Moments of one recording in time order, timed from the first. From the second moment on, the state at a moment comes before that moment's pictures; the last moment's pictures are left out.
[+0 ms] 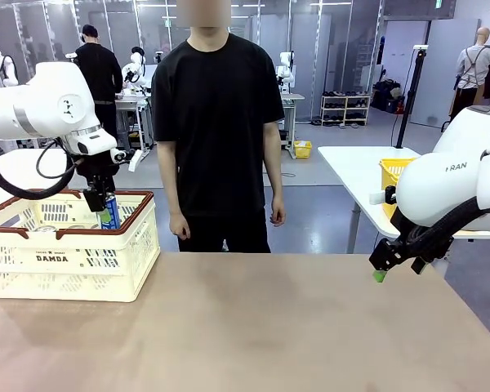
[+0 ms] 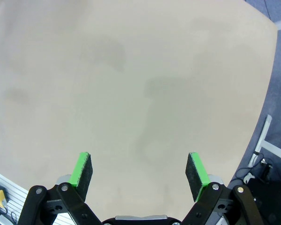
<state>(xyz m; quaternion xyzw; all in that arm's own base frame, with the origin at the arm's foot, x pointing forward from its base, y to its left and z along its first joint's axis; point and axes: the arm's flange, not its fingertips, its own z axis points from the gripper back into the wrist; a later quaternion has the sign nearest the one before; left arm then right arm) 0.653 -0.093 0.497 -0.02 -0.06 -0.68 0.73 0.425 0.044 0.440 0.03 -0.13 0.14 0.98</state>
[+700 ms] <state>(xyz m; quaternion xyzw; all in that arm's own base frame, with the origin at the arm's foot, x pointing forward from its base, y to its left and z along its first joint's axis) 0.655 -0.102 0.463 -0.02 -0.05 -0.68 0.73 0.425 0.044 0.440 0.03 -0.13 0.14 0.98</state>
